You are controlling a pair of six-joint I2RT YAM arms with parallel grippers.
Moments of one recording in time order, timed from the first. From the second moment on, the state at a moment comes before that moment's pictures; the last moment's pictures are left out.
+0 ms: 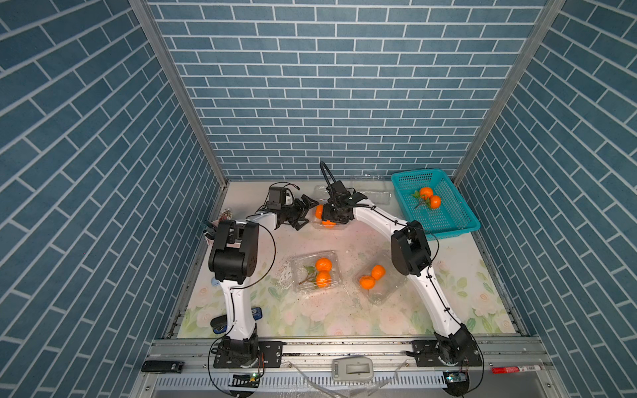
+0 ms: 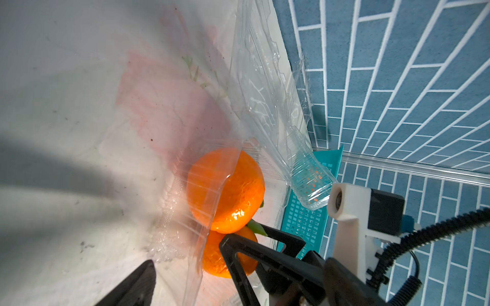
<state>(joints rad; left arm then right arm) -0.15 2.04 1.31 0.03 0.67 -1.04 0.71 2.51 2.24 -0.72 -0.07 0.64</state>
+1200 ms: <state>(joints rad) -0.10 1.94 1.31 0.04 0.65 -0.97 0.61 2.40 2.36 -0.77 -0.07 0.63</state>
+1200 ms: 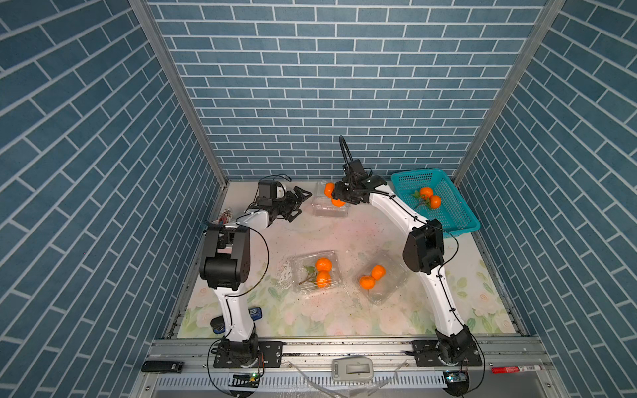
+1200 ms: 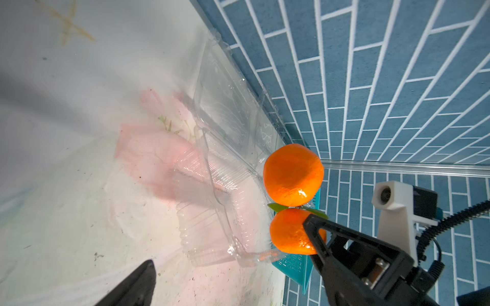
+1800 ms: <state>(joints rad) -0.37 1.83 1.55 -0.15 0.53 -0.79 0.31 1.97 2.08 -0.76 -0.15 0.62</state>
